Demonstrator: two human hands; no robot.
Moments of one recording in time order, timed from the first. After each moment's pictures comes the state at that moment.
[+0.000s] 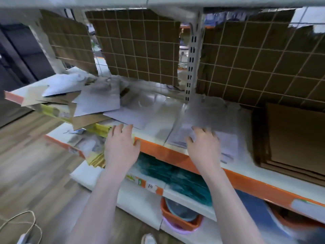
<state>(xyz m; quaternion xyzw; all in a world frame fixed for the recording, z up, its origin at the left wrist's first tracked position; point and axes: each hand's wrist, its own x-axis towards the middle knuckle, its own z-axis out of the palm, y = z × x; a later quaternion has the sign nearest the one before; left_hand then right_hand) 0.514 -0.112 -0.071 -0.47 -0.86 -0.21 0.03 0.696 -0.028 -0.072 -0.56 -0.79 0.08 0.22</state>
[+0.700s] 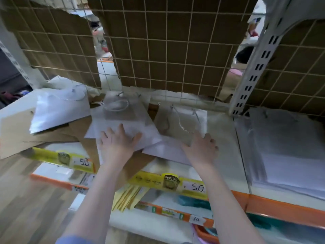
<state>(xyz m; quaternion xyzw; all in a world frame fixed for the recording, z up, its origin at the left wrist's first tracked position) 0.229 0.012 -0.100 -0.48 -0.87 -0.13 -0.06 0.431 0.055 -0.101 -0.73 -0.67 0.14 0.08</state>
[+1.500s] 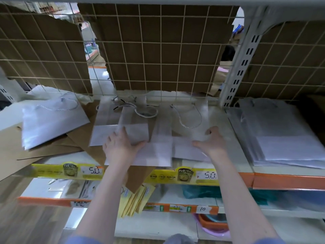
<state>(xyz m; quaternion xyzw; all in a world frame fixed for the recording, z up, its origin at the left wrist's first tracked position) 0.201 0.011 -0.102 -0.54 -0.83 -0.13 -0.09 0.442 0.040 -0.098 -0.75 -0.52 0.31 0.27</state>
